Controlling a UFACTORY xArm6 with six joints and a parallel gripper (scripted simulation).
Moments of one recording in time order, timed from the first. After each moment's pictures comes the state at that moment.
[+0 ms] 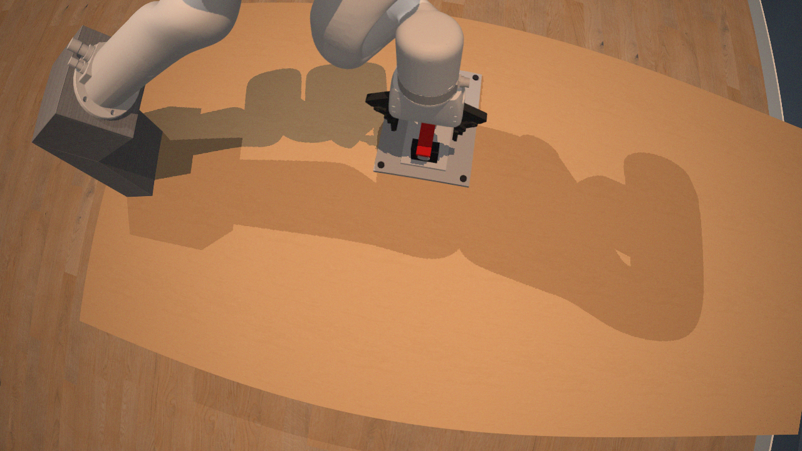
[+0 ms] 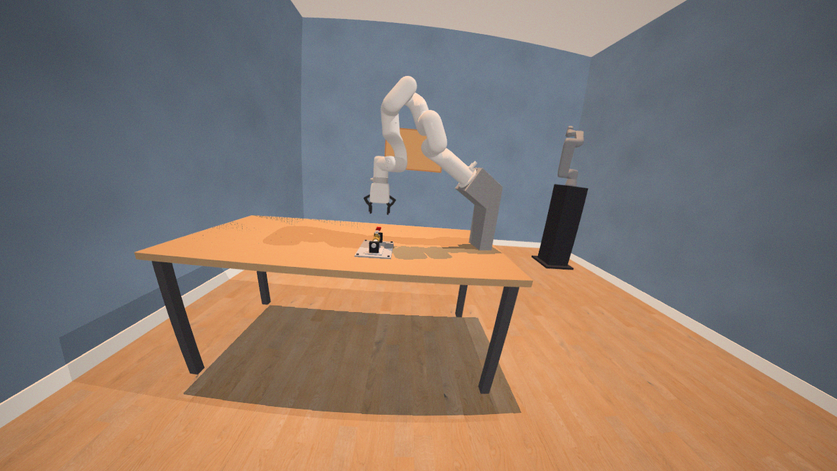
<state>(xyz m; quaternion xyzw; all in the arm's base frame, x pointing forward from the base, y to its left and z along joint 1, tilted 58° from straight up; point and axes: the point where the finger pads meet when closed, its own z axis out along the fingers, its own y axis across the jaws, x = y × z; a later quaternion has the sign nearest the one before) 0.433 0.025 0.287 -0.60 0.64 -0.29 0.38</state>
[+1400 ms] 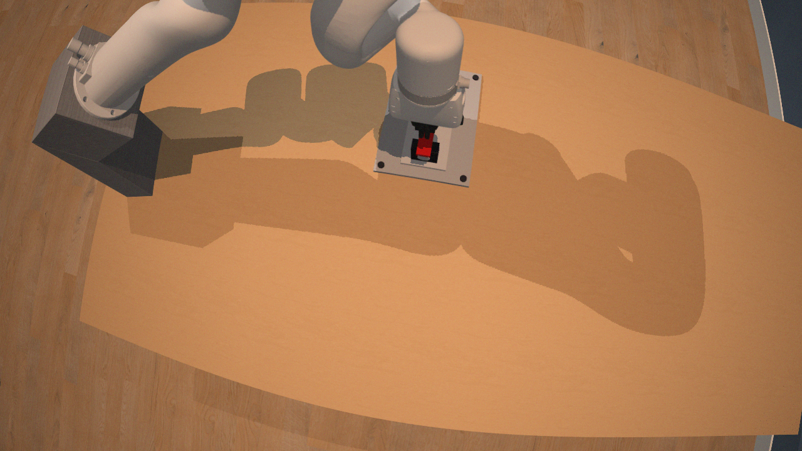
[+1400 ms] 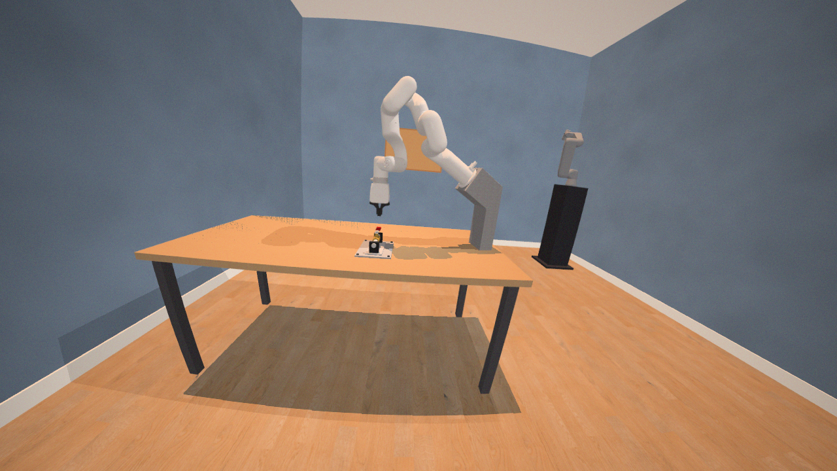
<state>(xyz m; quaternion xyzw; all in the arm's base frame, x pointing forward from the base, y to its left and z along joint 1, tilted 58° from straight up) 0.433 0.024 0.287 -0.60 0.64 -0.29 0.39</state>
